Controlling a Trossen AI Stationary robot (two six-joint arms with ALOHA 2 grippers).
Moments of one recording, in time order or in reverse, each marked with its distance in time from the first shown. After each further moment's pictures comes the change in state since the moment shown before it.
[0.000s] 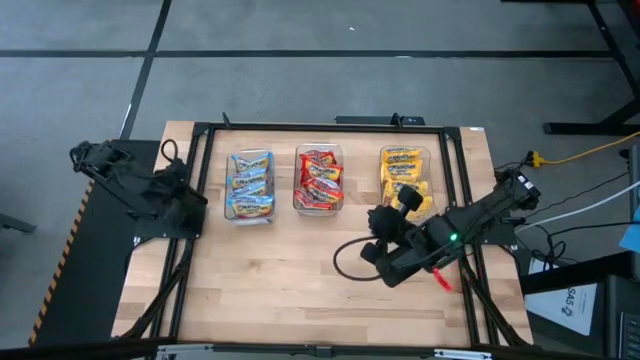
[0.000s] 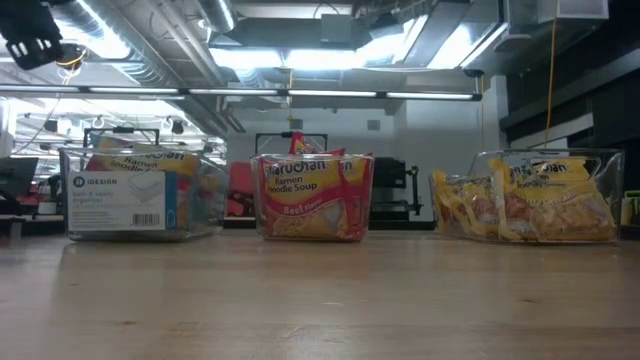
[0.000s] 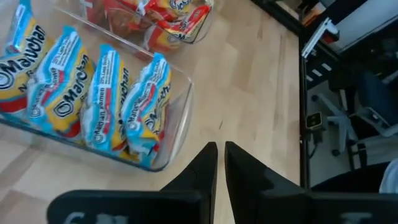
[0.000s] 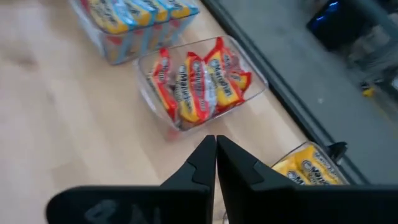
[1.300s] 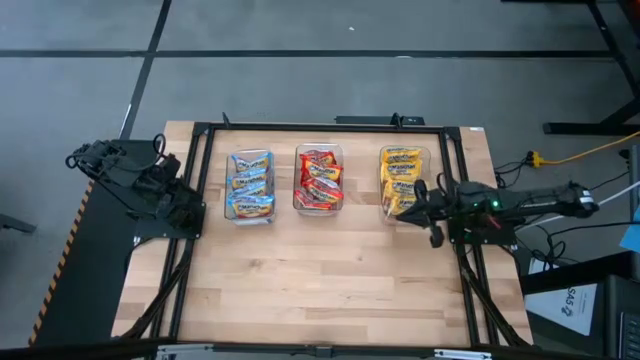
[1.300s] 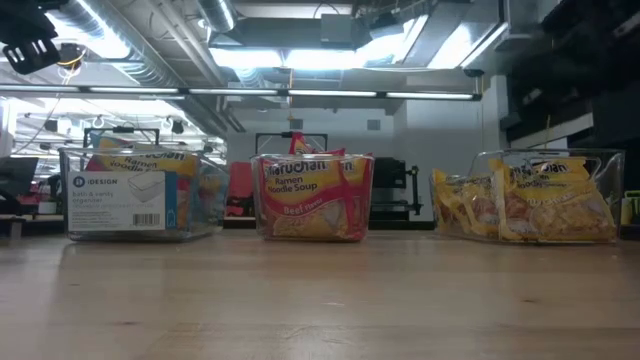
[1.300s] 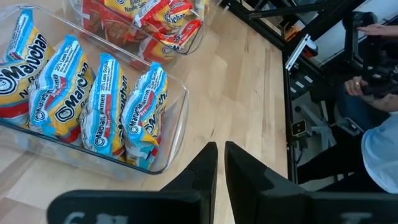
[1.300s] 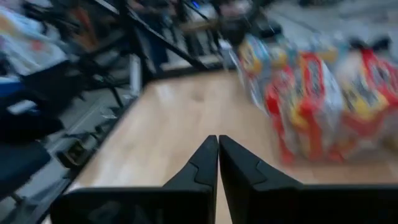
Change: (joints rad) left arm 0.001 -0.114 -0.007 -0.010 -0.001 0.019; right arm -0.484 -1.356 -1.613 1.452 -0.972 -0.723
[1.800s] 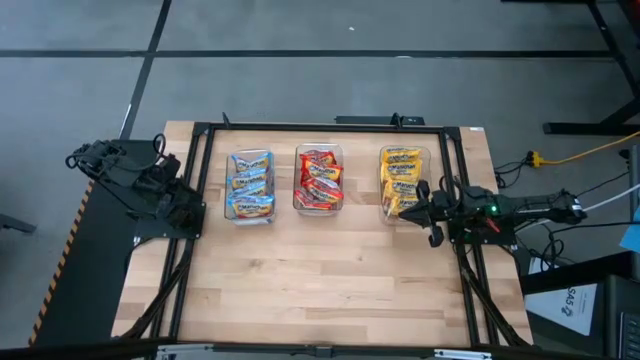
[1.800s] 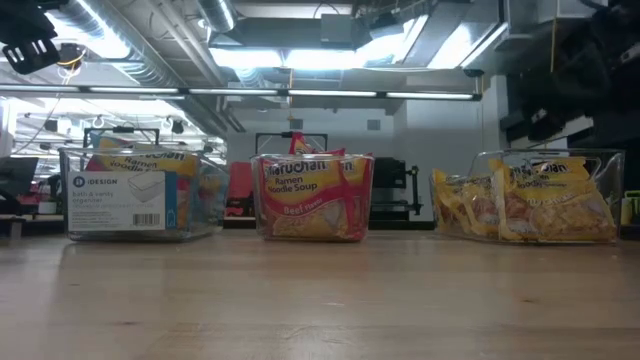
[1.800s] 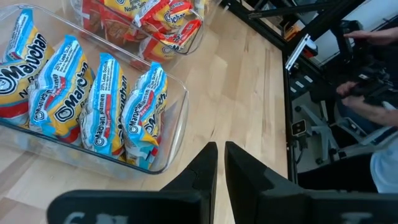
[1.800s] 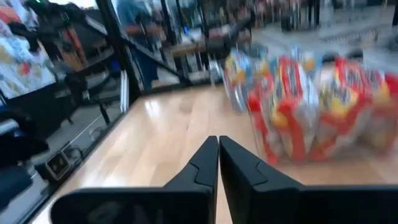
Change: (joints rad) left arm 0.000 0.000 0.000 0.000 0.000 0.000; right arm -0.012 -0.224 -0.155 0.039 0.058 0.004
